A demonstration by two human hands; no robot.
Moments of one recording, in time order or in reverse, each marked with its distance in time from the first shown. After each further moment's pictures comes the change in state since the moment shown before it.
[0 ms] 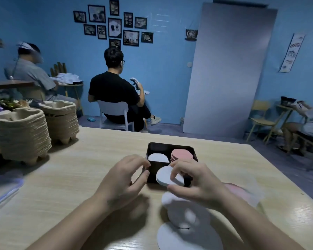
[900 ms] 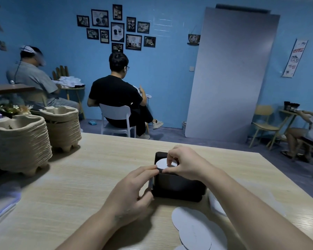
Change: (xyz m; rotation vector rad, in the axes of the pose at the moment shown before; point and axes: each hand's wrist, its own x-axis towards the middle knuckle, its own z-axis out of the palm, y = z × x) left_hand 0.002 -0.030 0.012 -0.029 -0.089 -0.066; right_hand 0.111 0.054 0.015 -0.302 -0.210 0.246
